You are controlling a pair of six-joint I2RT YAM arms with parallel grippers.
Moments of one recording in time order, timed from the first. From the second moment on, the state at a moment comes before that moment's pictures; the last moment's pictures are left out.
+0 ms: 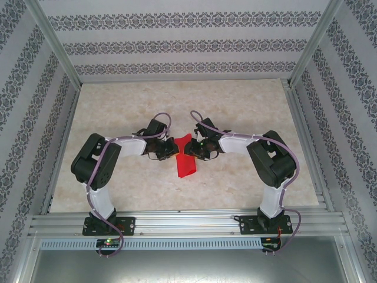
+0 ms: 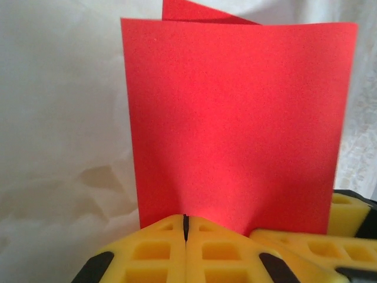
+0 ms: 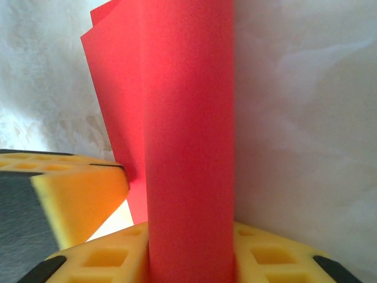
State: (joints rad) left arm -0.44 1.84 0.95 -0.12 0.48 -0.87; right arm 0.58 1.87 1.04 -0.22 -0.43 0.80
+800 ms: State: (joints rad) left arm -0.47 1.91 1.10 -0.30 0.43 -0.75; right arm 0.58 1.90 1.24 -0.54 -0.37 0.60
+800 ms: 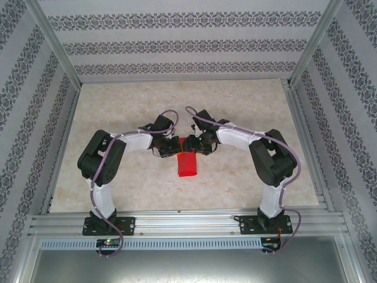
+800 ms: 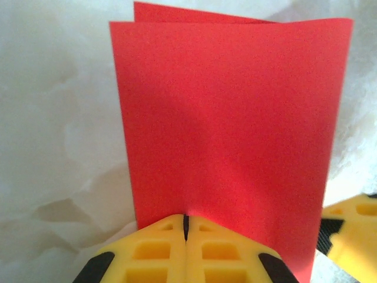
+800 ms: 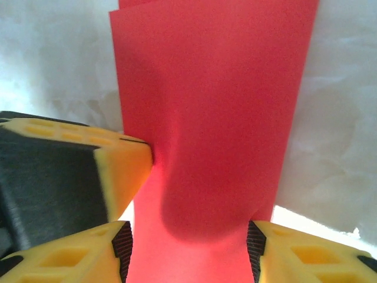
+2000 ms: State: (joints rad) left arm -0.47 1.93 1.16 -0.39 0.42 -0.70; right arm 0.53 1.93 1.22 -0.56 -0.38 0.55
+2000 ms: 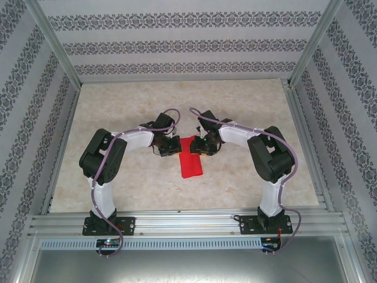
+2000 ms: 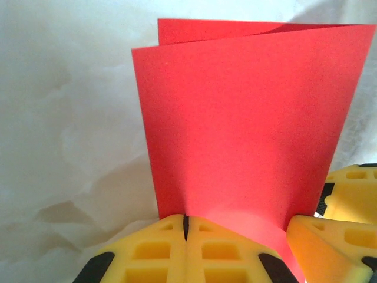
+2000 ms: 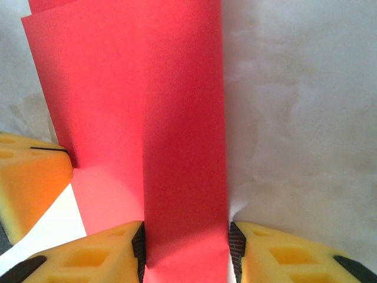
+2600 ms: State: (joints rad) left arm -0.47 1.73 0.94 -0.23 0.44 -0.83; right arm 0.45 1.88 1.06 -0.33 -0.57 0.67
